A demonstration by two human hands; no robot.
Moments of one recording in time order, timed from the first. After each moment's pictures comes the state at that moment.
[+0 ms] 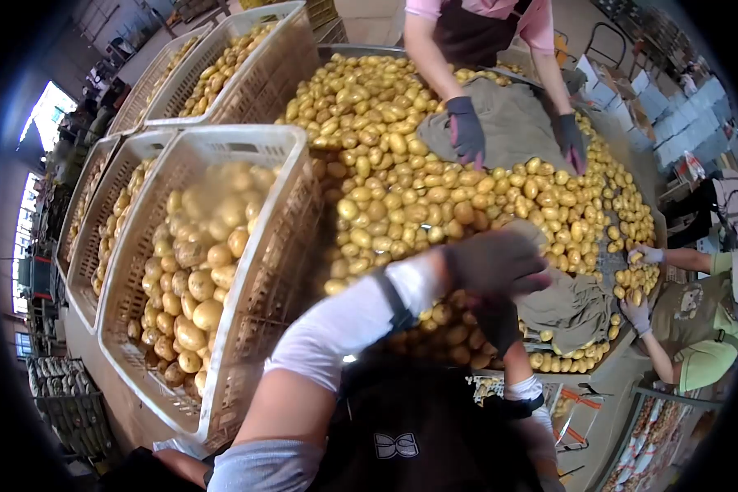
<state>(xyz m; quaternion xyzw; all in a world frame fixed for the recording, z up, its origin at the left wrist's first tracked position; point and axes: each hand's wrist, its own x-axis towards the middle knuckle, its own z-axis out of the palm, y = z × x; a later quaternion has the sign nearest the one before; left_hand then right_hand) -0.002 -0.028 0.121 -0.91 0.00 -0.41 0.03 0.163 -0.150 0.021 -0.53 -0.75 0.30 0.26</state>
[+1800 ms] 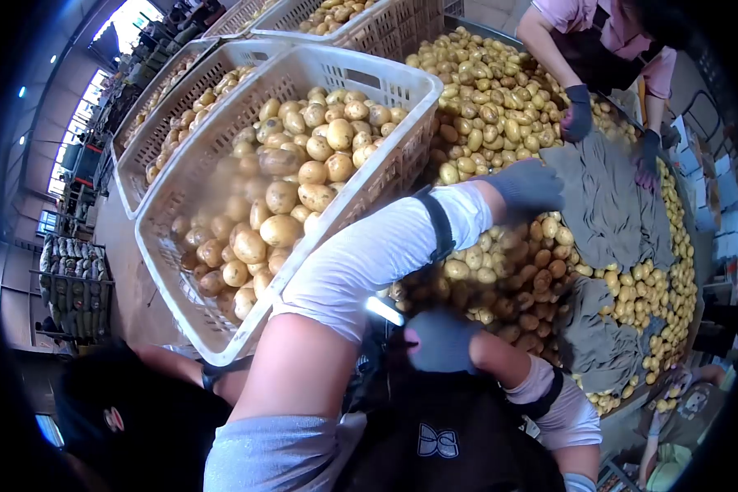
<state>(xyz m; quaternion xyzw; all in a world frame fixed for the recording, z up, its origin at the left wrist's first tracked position) -0.132 0.019 0.100 -0.93 -0.28 -0.22 0.08 -0.047 -0.182 0.157 -0.08 -0.90 0.38 -0.19</state>
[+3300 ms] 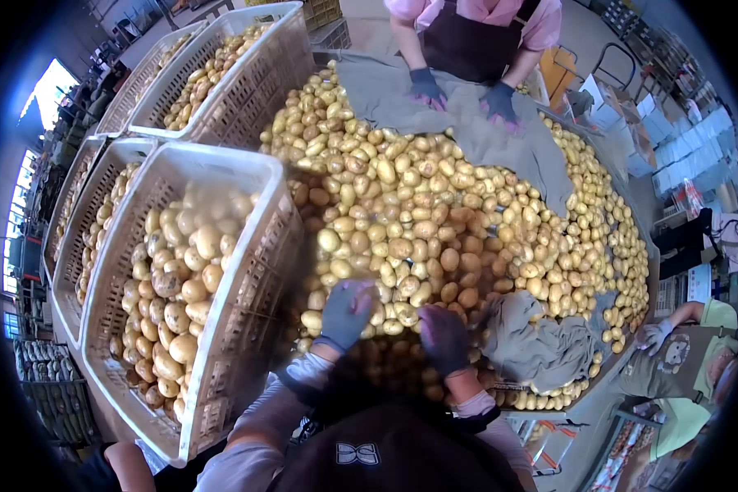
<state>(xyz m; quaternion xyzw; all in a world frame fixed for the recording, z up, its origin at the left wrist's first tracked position) -0.150 -0.113 -0.005 -0.61 -0.66 -0.38 -0.23 0.100 -0.101 -0.022 -0.47 -0.79 0.18 0.36</state>
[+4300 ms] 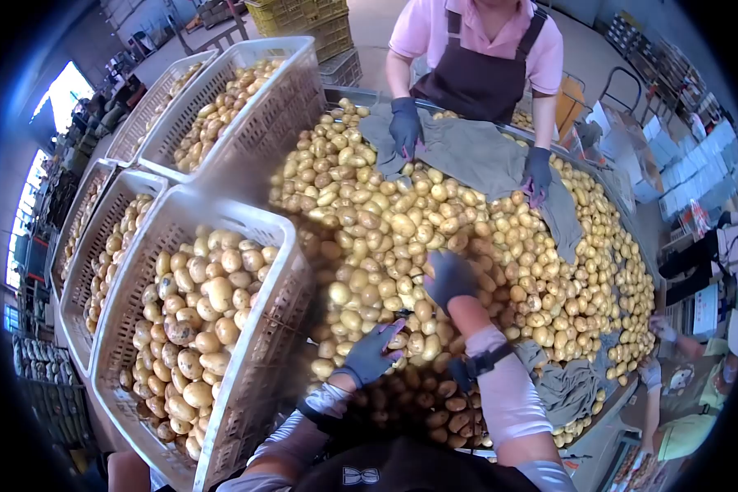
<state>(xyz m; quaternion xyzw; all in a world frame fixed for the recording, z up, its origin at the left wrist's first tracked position) -0.147 -0.074 -0.008 -0.63 -0.61 -0.25 -0.41 0.034 0.124 0.016 -0.56 -0.82 0.13 0.07</state>
